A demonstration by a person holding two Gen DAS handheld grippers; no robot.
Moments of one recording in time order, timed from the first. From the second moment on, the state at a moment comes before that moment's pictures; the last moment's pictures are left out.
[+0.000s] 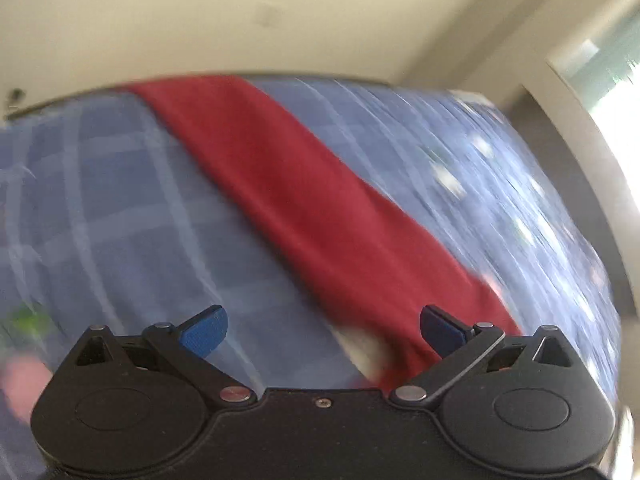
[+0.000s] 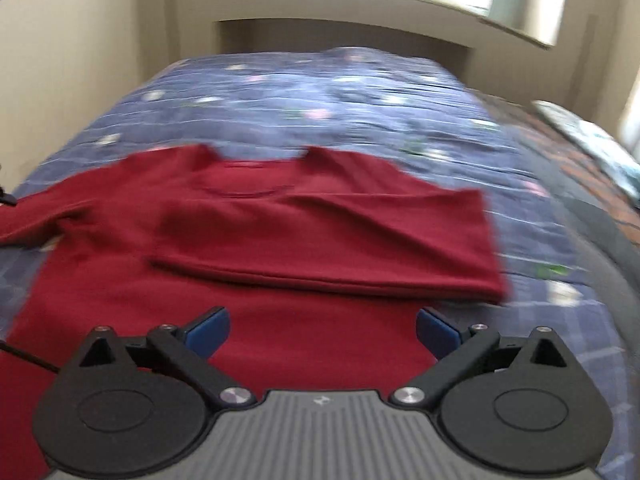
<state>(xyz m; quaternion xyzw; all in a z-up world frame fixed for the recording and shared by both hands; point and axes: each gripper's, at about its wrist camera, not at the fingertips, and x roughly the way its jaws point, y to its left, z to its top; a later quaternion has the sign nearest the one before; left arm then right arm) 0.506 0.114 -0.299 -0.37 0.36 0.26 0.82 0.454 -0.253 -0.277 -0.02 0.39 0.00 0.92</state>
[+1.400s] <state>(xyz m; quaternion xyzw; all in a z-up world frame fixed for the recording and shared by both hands) 0.583 0.185 -0.228 -0.24 0.25 0.09 0.93 0.456 -0.219 -0.298 -0.04 0.42 0.04 0.90</state>
